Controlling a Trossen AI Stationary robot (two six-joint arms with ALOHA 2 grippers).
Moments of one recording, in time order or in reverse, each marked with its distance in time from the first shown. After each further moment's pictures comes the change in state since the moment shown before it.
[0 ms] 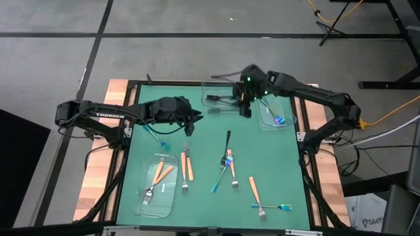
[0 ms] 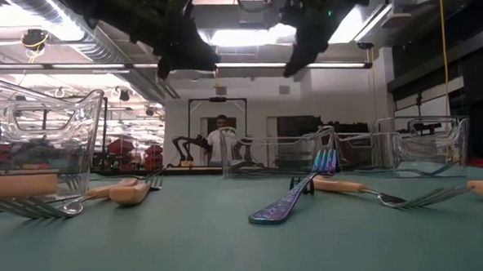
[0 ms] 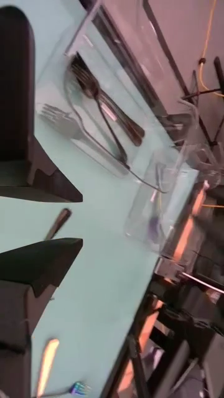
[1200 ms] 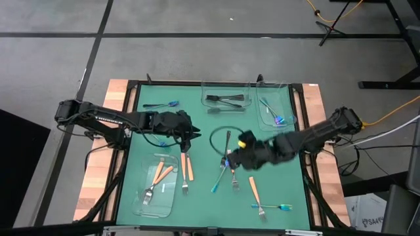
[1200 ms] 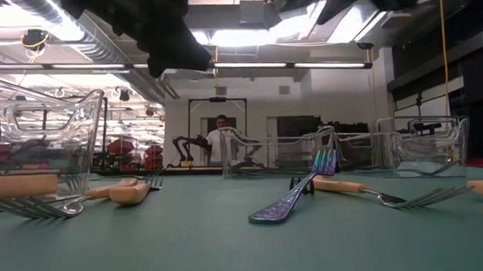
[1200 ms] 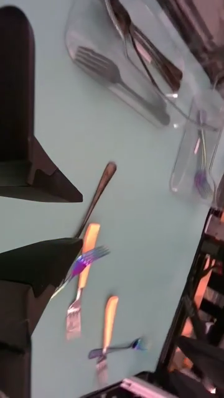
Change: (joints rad) left arm -0.184 0.001 0.000 -0.109 -0.005 -0.009; right arm 0.819 0.032 -0.001 -0.078 0.619 1.763
